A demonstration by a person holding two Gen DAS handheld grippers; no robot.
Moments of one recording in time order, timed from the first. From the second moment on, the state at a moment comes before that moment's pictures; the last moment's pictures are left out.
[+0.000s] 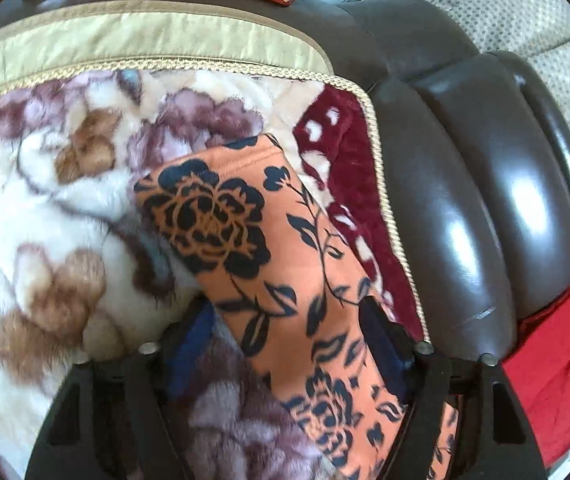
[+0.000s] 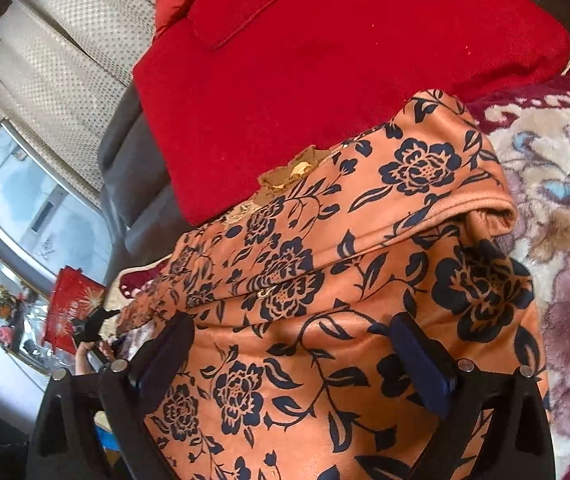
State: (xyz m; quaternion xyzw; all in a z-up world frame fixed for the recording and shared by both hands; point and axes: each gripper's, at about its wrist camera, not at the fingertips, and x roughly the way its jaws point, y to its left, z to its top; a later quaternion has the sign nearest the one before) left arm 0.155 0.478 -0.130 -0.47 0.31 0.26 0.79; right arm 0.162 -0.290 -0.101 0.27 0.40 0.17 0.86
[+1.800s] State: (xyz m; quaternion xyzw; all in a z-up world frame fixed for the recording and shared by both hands) left arm 0.155 0.169 -0.057 -0.18 0.38 0.03 0.91; right arm 0.256 -0.306 -0.028 0.14 0.41 0.01 0.90
